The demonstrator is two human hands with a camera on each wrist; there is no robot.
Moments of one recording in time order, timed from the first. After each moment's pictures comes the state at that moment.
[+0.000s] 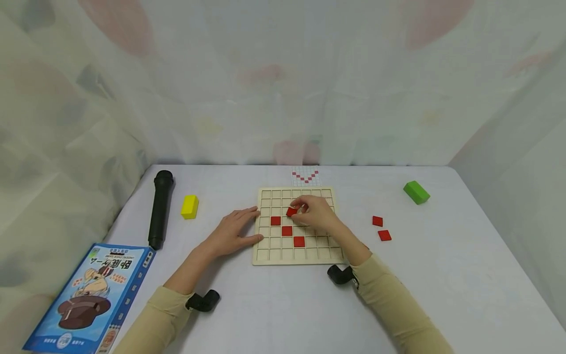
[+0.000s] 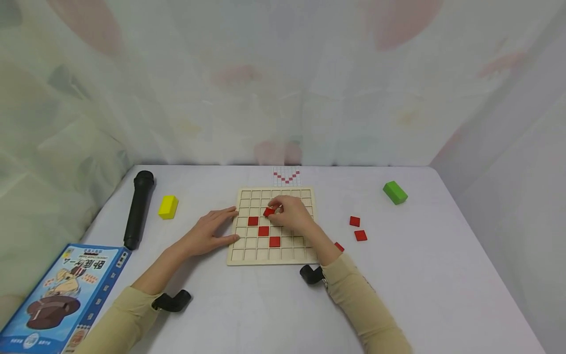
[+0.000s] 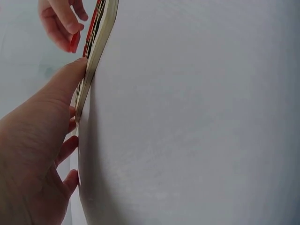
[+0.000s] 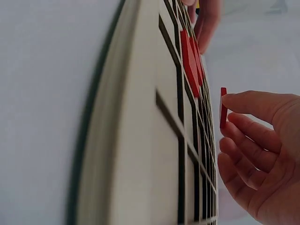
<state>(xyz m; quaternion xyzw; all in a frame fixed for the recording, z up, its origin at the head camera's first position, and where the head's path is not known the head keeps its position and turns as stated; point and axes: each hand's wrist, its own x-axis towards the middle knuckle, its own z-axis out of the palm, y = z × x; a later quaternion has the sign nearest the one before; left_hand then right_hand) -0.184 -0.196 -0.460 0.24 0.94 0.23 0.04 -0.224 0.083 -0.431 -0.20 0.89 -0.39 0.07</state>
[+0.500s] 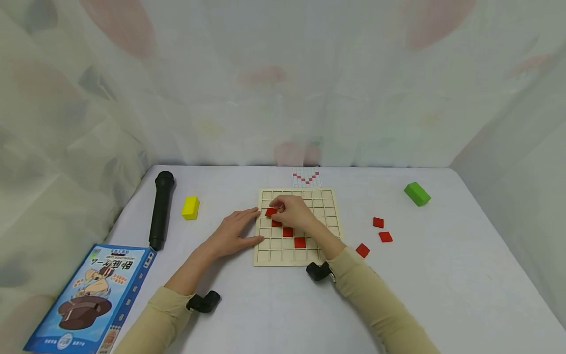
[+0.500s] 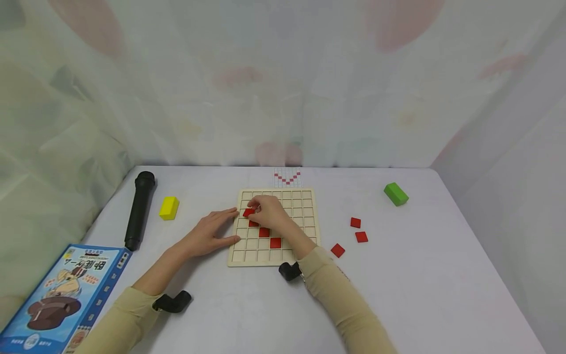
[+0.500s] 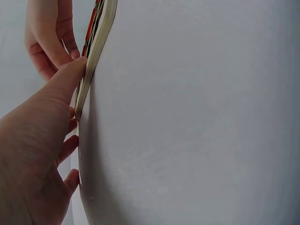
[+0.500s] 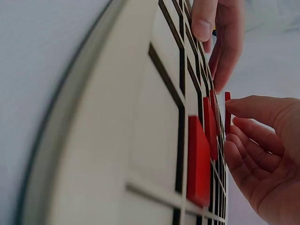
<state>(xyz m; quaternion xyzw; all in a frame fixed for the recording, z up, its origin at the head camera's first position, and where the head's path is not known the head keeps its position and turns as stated) -0.184 -0.195 -0.461 0.24 0.94 0.23 0.03 -0.235 0.031 -0.435 -0.23 0.89 -0.38 0.08</state>
